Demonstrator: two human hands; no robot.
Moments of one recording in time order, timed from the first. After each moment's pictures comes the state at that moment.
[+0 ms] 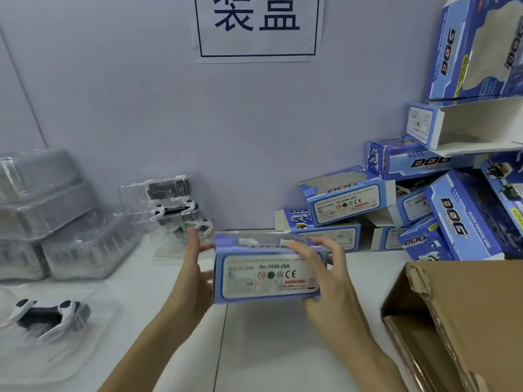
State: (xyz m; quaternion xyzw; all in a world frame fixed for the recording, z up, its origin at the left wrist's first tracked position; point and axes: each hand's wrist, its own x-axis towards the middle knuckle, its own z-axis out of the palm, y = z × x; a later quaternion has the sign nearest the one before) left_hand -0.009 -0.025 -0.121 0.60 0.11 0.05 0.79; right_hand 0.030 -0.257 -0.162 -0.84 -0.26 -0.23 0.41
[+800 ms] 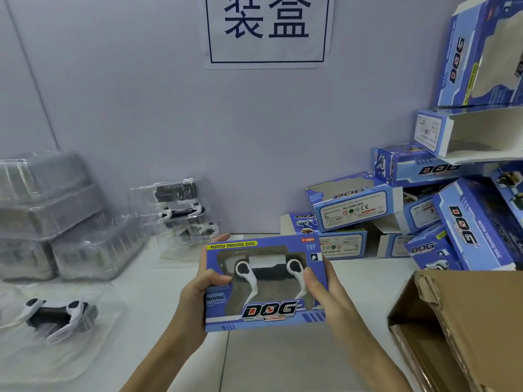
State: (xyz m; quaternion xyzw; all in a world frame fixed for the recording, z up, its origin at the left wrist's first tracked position) left_hand -0.012 -0.016 -0.150 0.58 -0.01 0.06 0.81; right_hand 0.016 -0.249 -0.148 -0.65 -0.17 0.06 0.74
